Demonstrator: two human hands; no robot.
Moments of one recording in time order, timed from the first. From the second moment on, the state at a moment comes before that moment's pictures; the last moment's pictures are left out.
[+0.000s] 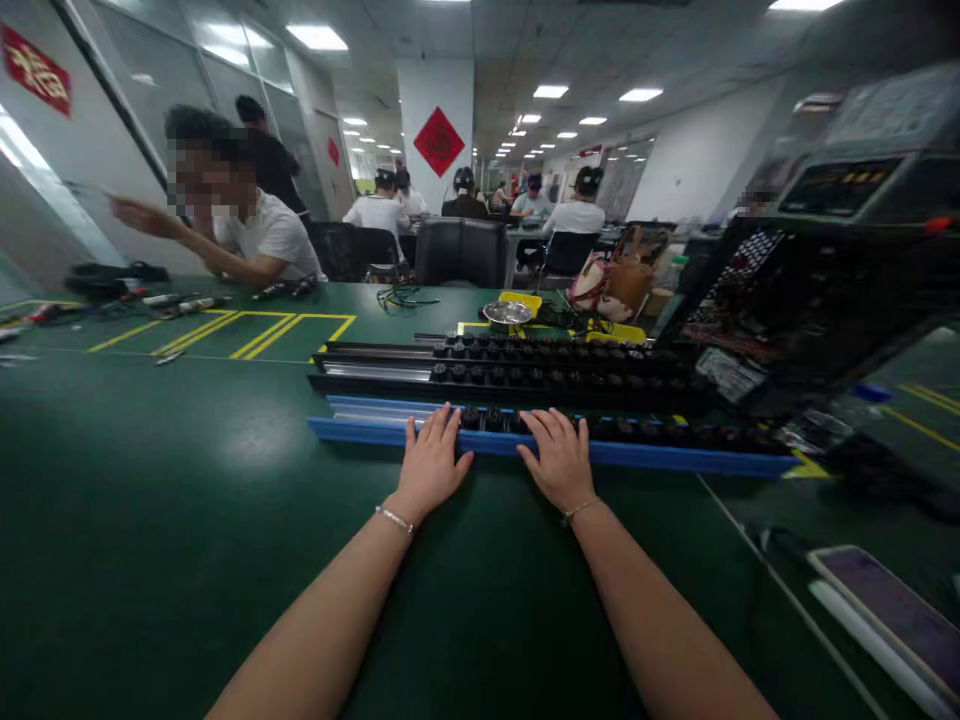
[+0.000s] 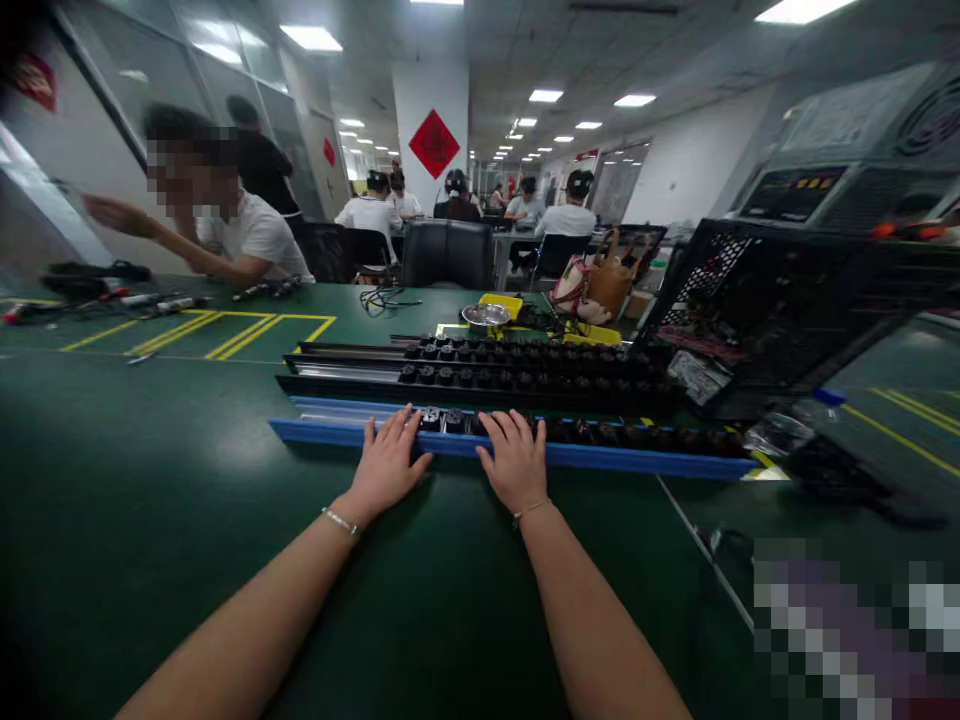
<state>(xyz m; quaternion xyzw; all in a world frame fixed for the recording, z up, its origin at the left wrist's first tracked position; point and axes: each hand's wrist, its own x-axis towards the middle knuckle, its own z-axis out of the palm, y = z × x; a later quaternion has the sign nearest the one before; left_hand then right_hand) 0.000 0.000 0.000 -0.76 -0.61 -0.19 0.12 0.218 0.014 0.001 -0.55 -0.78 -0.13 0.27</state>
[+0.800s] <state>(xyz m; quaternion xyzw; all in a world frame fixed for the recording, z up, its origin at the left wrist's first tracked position) 0.010 -0.008 0.013 -0.79 -0.58 -0.16 0.14 0.219 0.019 0.003 -0.56 -0.76 -0.12 0.32</state>
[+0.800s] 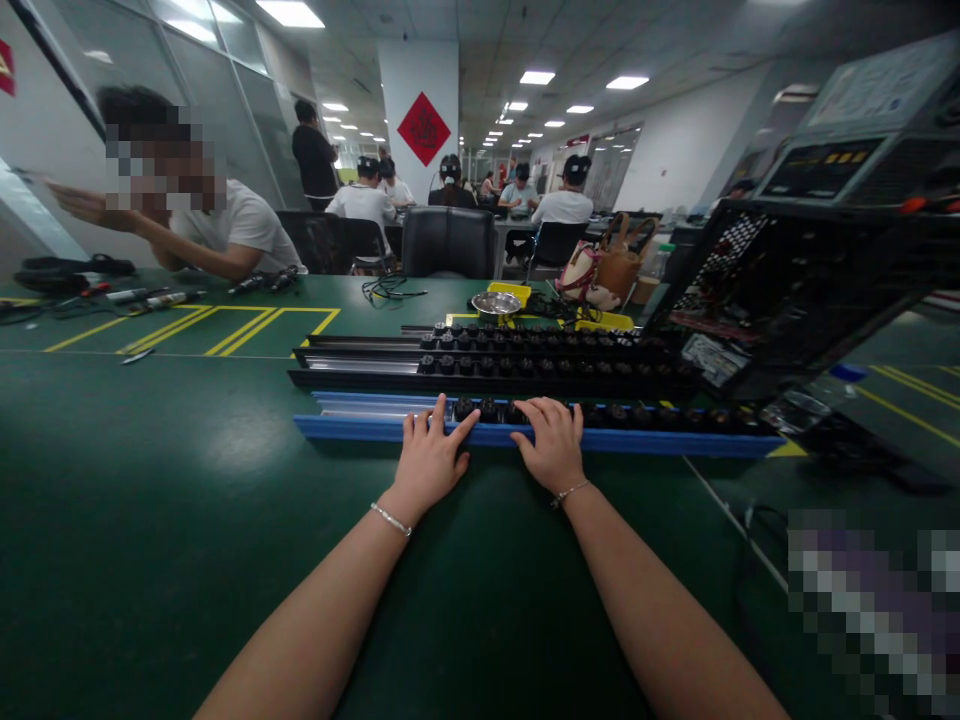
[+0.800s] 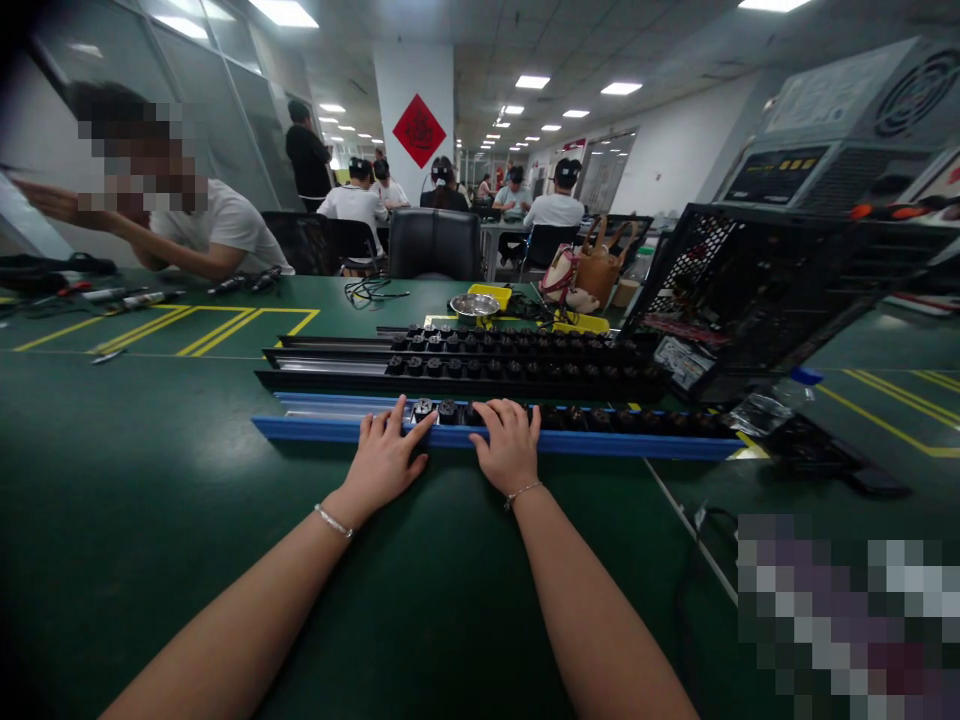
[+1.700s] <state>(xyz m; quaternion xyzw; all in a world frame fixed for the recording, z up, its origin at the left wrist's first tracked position) 0.013 -0.012 0.014 -0.76 -0.61 -0.18 0.15 0.216 0.017 0.007 -0.56 -0.76 -0.10 0.31</state>
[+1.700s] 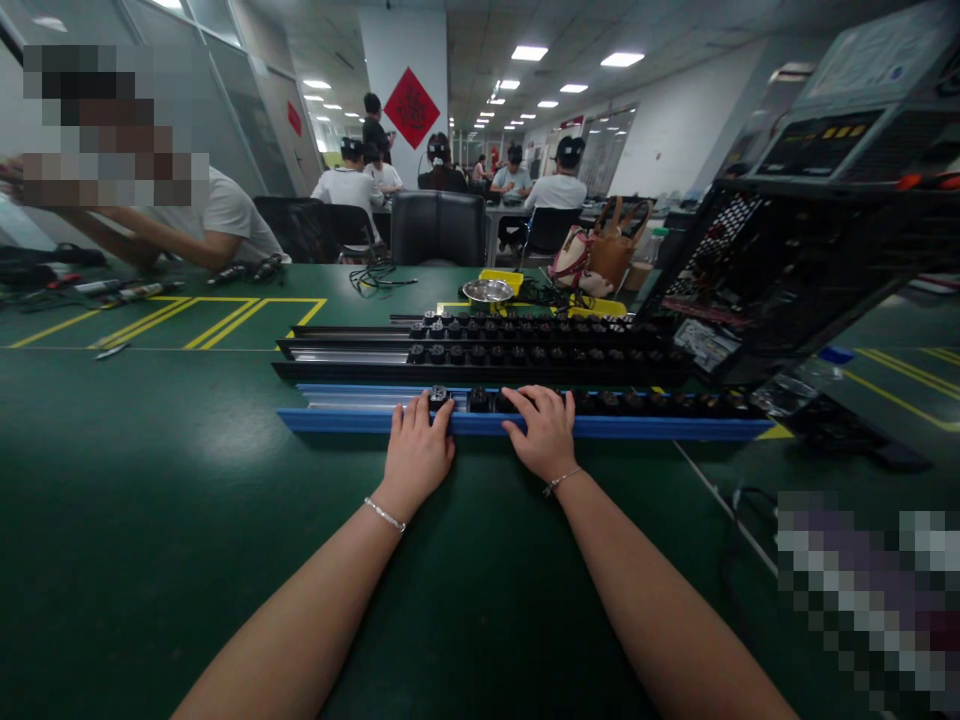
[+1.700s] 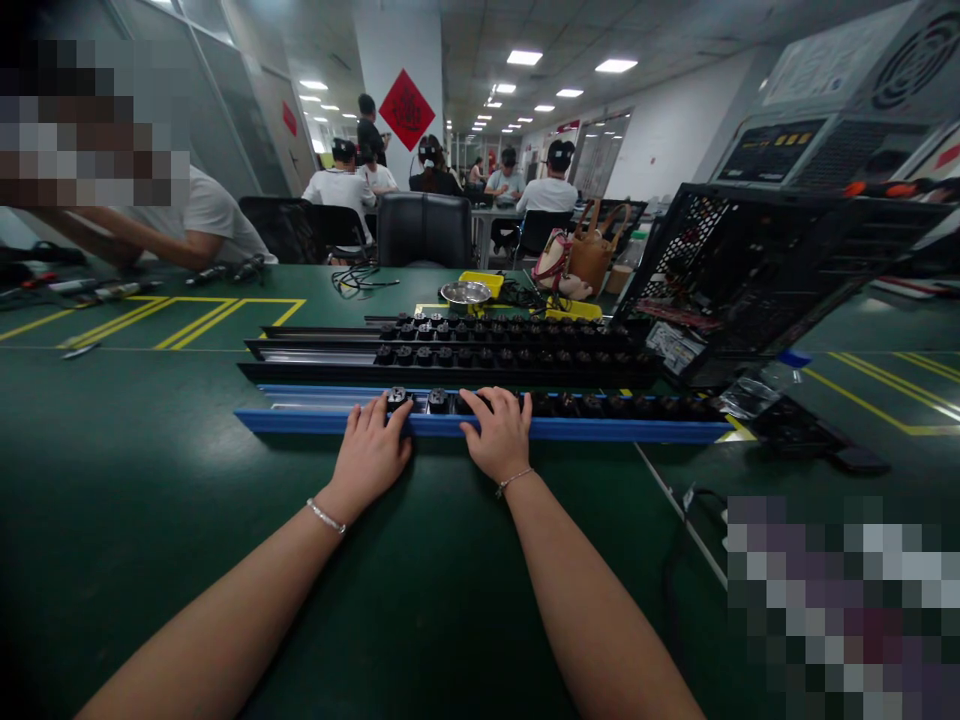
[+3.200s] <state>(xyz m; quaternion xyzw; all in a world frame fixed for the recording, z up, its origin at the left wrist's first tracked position) 0.012 -0.010 0.010 -0.74 -0.63 -0.20 0.14 0.219 0.020 0.005 -0.56 -0.76 -0.10 0.32</state>
